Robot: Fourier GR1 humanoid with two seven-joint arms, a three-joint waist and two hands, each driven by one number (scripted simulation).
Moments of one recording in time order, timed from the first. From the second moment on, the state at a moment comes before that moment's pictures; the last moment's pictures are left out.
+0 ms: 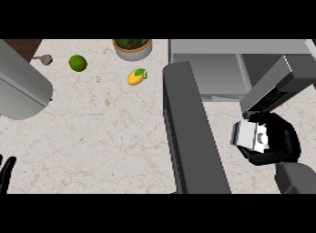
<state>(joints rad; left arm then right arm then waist) 0.57 0.01 0.06 -2.24 0.25 -0.24 -0.18 -0.22 -0.30 0.02 -0.94 -0.28 0.23 -0.86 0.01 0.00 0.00</state>
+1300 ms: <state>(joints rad) 0.54 0.03 0.16 -2.18 0.31 -0.32 -0.18 -0.85 -0.18 -0.04 -0.49 -0.06 -0.03 -0.66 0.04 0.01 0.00</state>
